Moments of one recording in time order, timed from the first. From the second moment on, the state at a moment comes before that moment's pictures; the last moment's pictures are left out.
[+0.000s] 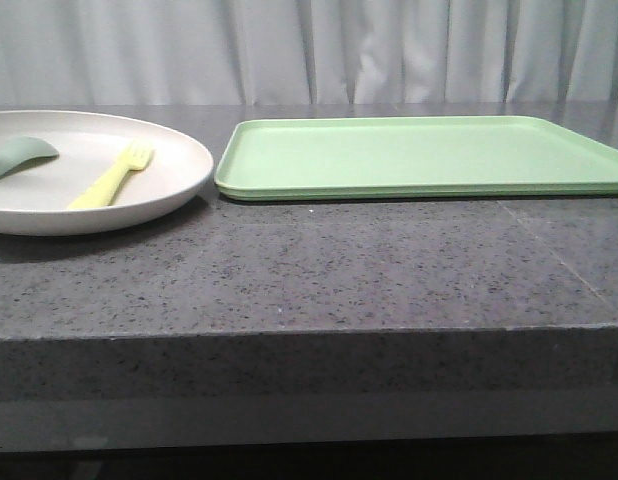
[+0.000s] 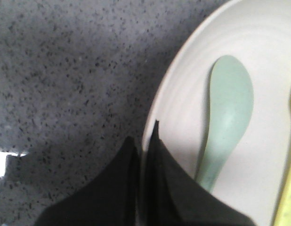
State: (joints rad) left arm 0.10 1.52 -1.16 -0.37 0.83 0.08; right arm 0.04 0.52 -0.52 0.21 0.29 -0.06
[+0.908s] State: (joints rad) left arm -0.33 1.98 -1.79 -0.56 0.86 0.08; right arm 0.04 0.52 -0.52 0.21 0.31 -0.06
